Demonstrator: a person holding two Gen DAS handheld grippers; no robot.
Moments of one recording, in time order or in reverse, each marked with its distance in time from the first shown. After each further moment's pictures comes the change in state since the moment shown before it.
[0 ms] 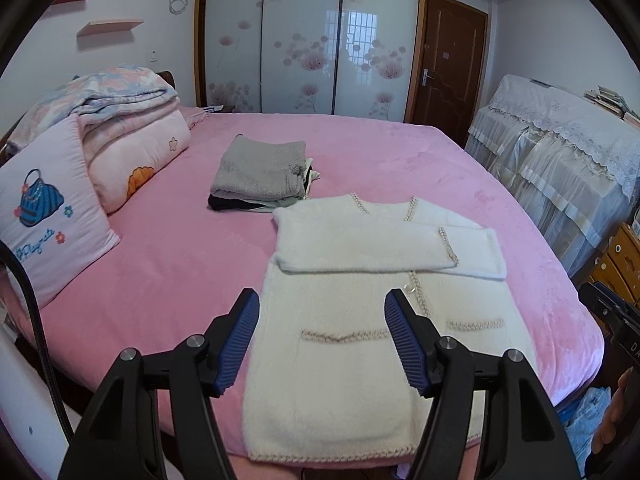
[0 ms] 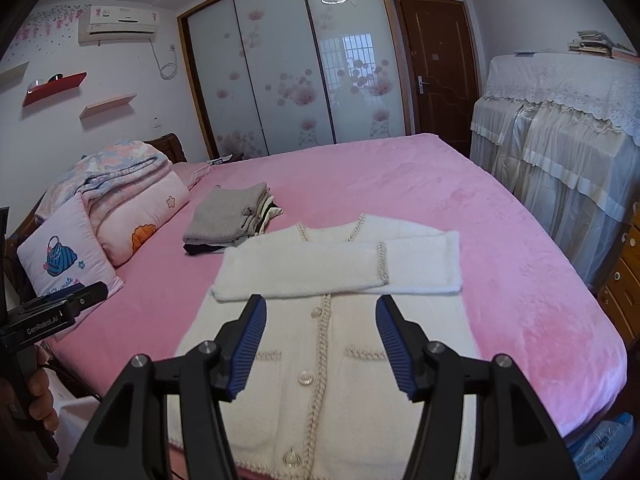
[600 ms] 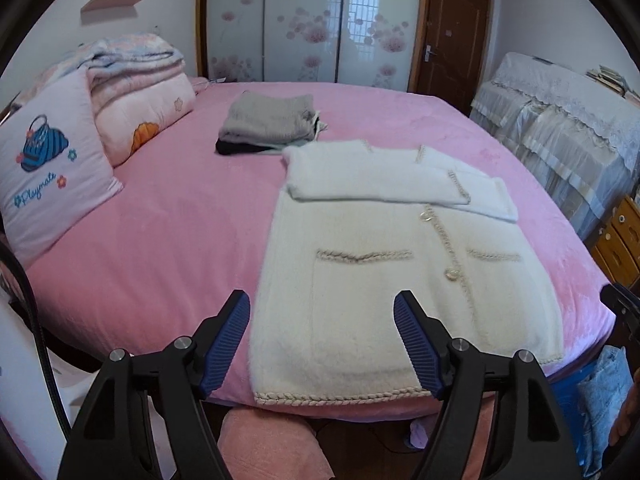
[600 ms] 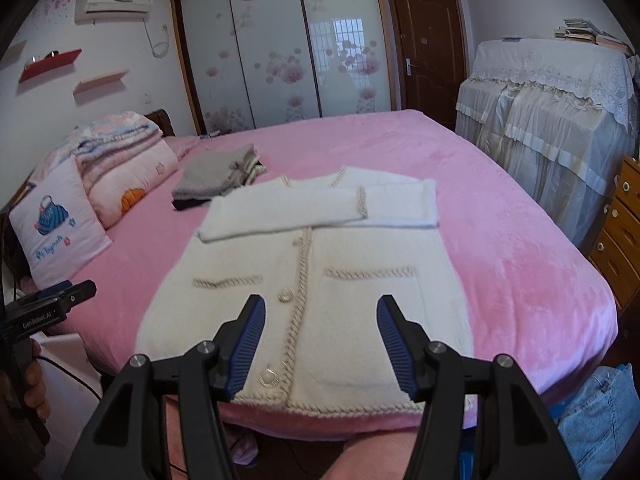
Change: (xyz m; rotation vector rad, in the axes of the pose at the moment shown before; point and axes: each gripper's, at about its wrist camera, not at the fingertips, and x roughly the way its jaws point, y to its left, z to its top) left arm 0.023 0.032 -0.106 -0.009 0.090 0.005; right arm -0.011 -0.014 -0.101 -0.008 0.083 -0.071
